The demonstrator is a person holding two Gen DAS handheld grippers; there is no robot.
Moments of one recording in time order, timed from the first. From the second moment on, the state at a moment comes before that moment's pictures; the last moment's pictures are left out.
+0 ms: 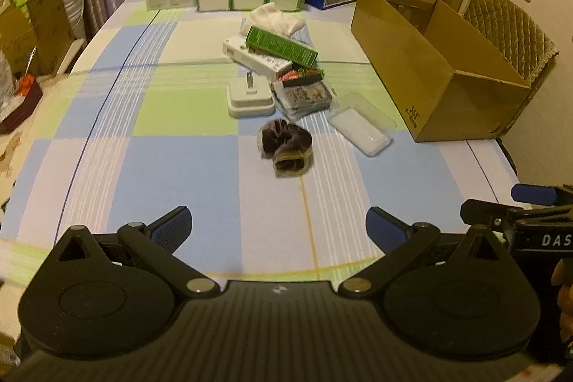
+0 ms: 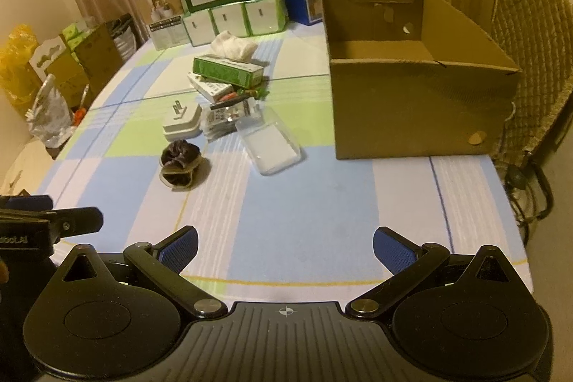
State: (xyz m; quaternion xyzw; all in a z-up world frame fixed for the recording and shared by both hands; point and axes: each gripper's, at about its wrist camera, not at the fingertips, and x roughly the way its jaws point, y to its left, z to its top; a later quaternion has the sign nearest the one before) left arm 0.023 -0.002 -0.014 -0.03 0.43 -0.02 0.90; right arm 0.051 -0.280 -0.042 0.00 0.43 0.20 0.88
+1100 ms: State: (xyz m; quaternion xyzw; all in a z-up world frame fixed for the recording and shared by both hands) left arm 0.162 0.004 -0.092 0.10 0.44 -0.16 0.88; right arm 0.149 -0.193 -0.107 -0.18 0.36 0.28 0.87
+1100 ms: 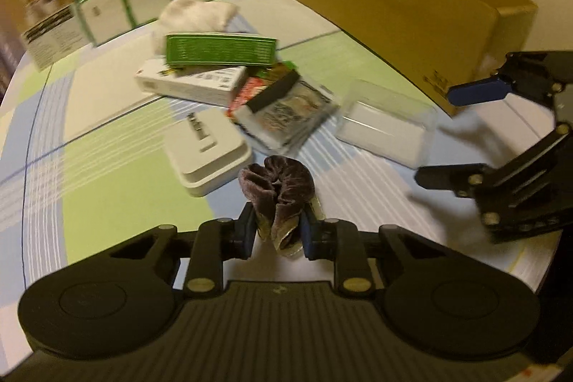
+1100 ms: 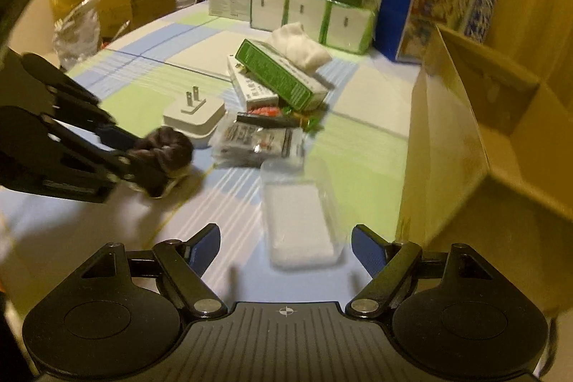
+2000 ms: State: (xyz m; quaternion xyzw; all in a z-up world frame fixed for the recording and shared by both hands) left arm 0.149 0.008 -0.083 0.06 0.45 -0.13 0.88; right arm 0.157 -0.193 -0.128 -0.08 0.43 0.24 0.87
